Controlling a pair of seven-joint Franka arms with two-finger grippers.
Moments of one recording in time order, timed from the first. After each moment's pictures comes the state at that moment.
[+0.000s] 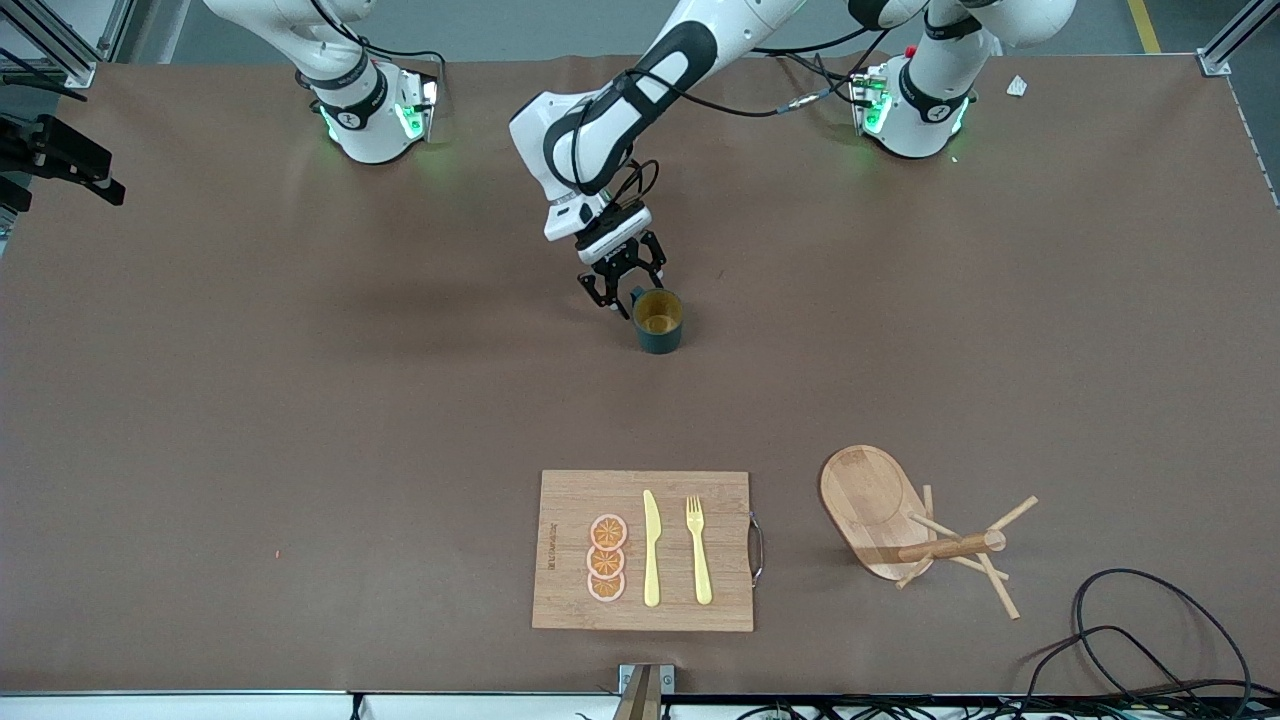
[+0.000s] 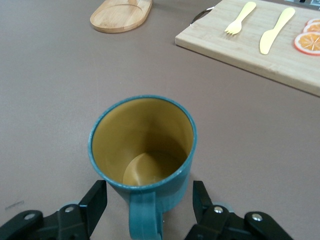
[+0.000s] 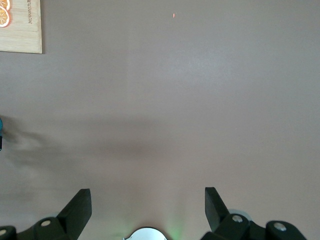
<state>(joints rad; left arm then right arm) -1.05 0.83 -0.19 -1.49 0.93 1.83 -2.28 -0.02 -0.12 -0.05 -1.57 0.01 1.41 -0.12</state>
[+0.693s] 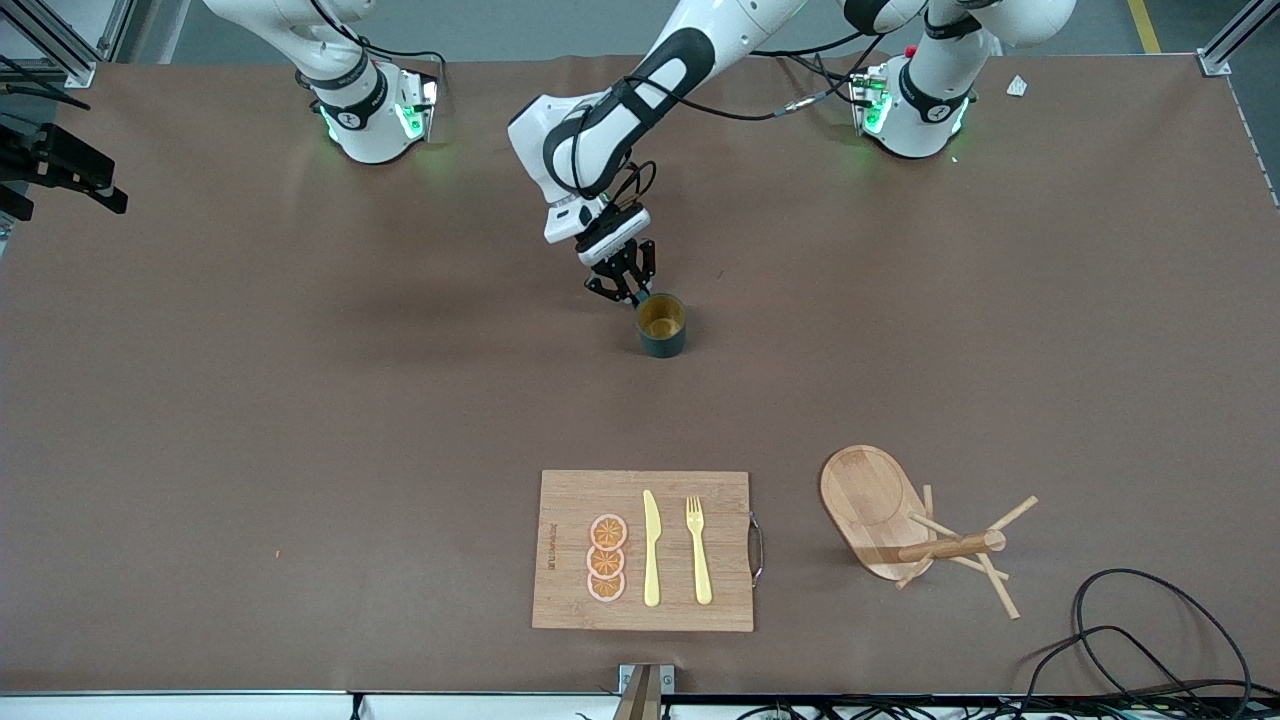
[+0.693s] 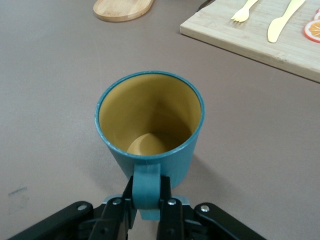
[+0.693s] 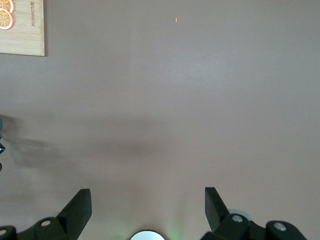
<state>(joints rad) -1.06 0.84 -0.19 -1.47 0.88 1.83 -2.28 -0.02 -0.09 -0.04 -1.54 0.01 1.41 -0.12</state>
